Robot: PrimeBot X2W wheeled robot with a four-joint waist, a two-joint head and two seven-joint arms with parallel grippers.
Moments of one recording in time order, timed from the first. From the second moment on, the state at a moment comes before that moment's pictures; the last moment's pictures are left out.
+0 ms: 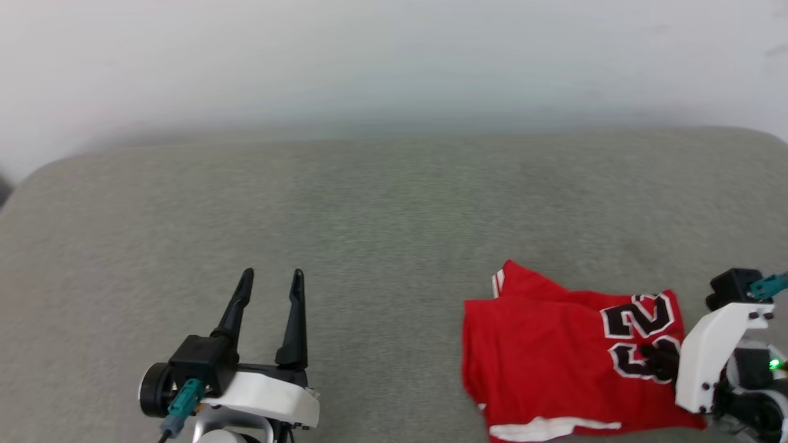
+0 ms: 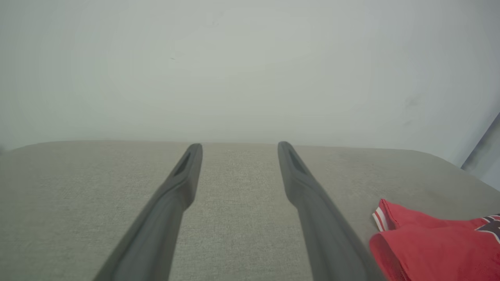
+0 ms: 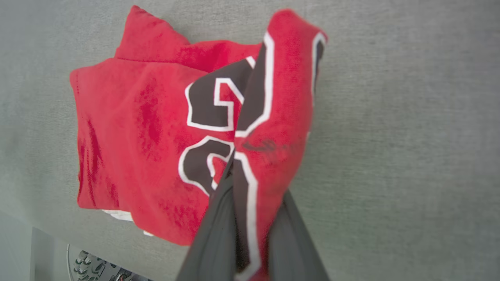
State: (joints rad) left arm -0.07 0.17 -0.27 0.06 -0.34 0.10 -0.26; right arm -0.17 -0.30 -0.01 0.20 0.59 0.13 0.84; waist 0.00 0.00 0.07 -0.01
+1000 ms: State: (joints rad) left arm -0.39 0.30 -0.34 -0.23 -0.17 0.07 -0.05; right arm -0.76 -0.49 -0.14 0.77 0.44 0.13 0.17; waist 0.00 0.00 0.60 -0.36
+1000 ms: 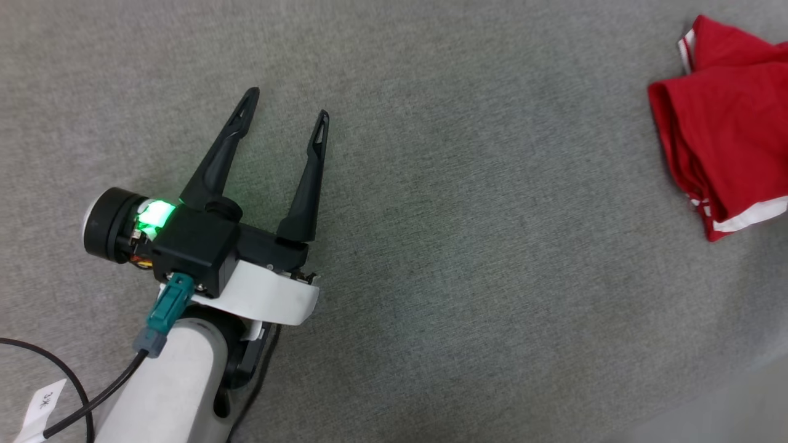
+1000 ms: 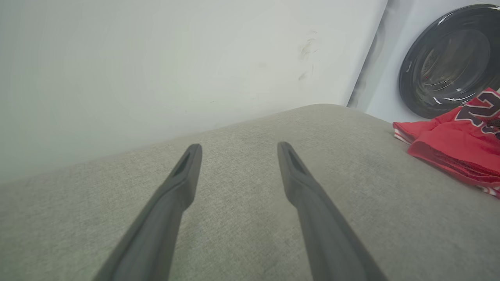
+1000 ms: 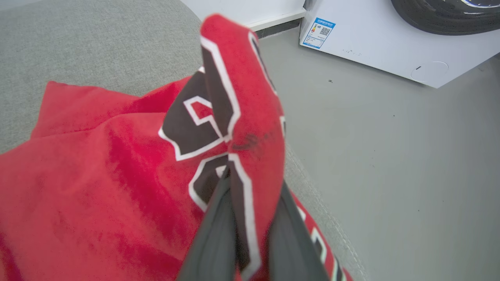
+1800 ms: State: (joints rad) left arm -0.23 0.25 -0.30 -0.08 -0.28 0.12 -0.19; right arm -0.72 -0.58 0.12 0.94 0.44 0.13 -0.20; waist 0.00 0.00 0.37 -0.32
